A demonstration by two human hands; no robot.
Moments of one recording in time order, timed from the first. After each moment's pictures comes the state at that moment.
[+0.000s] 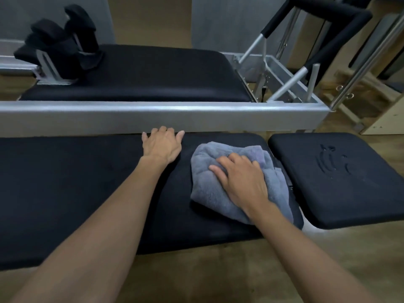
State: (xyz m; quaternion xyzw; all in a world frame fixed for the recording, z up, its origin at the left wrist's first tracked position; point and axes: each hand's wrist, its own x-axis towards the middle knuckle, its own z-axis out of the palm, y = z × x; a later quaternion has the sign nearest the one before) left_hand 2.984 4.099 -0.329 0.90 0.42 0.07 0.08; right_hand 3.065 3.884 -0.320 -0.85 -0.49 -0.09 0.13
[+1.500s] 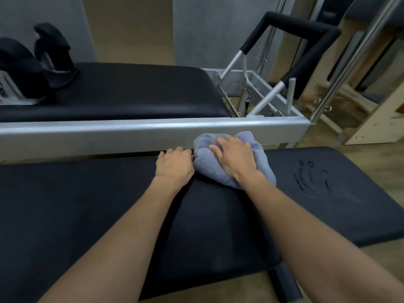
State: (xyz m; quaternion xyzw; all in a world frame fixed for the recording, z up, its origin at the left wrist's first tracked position) left_hand 3.073 4.039 -0.328 0.94 0.34 0.07 0.06; right_hand 3.211 3.932 -0.319 -0.87 -0.47 -0.08 0.13
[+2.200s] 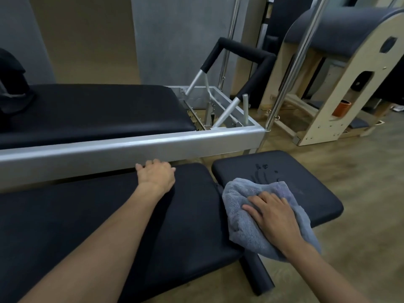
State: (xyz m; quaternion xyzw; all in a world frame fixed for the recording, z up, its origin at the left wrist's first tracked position) left_hand 3.096 4.017 -0.304 0.94 0.34 -0.01 0.03; right_hand 3.178 3.716 -0.324 -0.90 -0.39 -0.16 0.12
